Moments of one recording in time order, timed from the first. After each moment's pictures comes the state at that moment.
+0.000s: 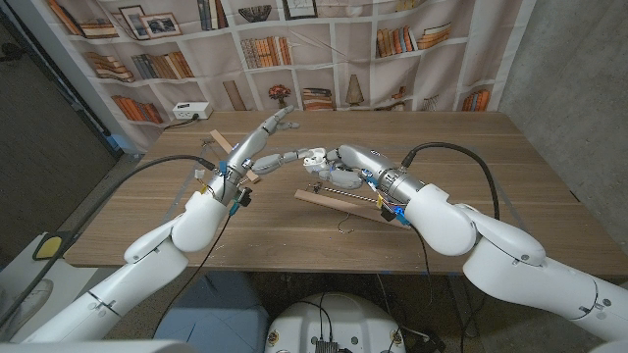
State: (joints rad) left arm 1.27 0.78 0.21 -2.04 0.28 -0.24 0.31; left_hand 0.79 -0.03 0.15 -0.08 0.33 0.04 -0.10 0.20 0.19 0.48 -0.17 0.23 0.30 0.05 -0.08 0.19 0.17 0.09 0.02 0.19 0.17; right arm -1.04 -0.95 -0.67 -2.56 -0.37 -0.47 -0.03; right_hand 0.72 0.12 0.67 -0.13 0.18 0.82 0.02 0.18 0.22 1.30 -0.20 1.37 1.06 1.32 -0.21 1.52 1.23 0.98 -0.15 1.55 0.68
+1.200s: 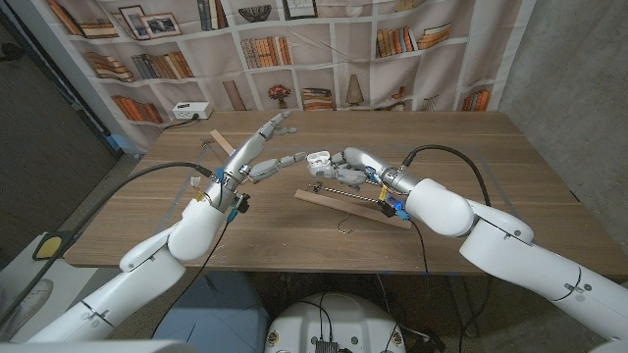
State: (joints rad) left arm 1.33 0.78 0.18 -2.05 0.26 -0.26 0.35; left_hand 0.80 -0.01 0.13 -0.07 0.33 0.05 -0.11 0.20 0.19 0.49 -0.16 0.23 0.29 0.05 -0.08 0.19 0.17 0.10 0.02 0.19 0.17; right arm -1.04 -0.89 -0.55 -2.41 -0.08 -0.39 0.02; right_hand 0.72 0.11 0.67 -0.13 0.18 0.82 0.02 0.18 0.22 1.31 -0.20 1.37 1.06 1.31 -0.22 1.52 1.23 0.98 -0.15 1.55 0.69
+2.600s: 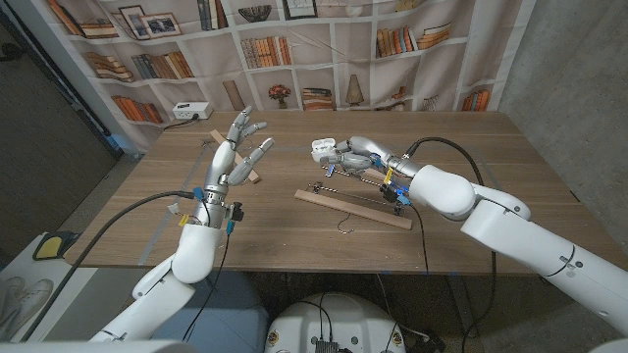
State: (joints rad) left arm 1.39 0.60 0.14 -1.89 0.18 -0.54 0.52; left_hand 0.64 0.00 0.05 0.02 0.31 0.06 -0.12 0.20 0.19 0.52 -0.15 0.23 0.28 0.08 -0.09 0.21 0.18 0.12 0.00 0.19 0.17; right arm -0.95 -0.87 -0.54 -2.31 0.13 -0.33 0.02; right_hand 0.72 0.12 0.67 -0.13 0.19 0.82 0.02 0.19 0.22 1.31 -0.20 1.38 1.06 1.32 -0.21 1.52 1.23 0.99 -0.15 1.56 0.71
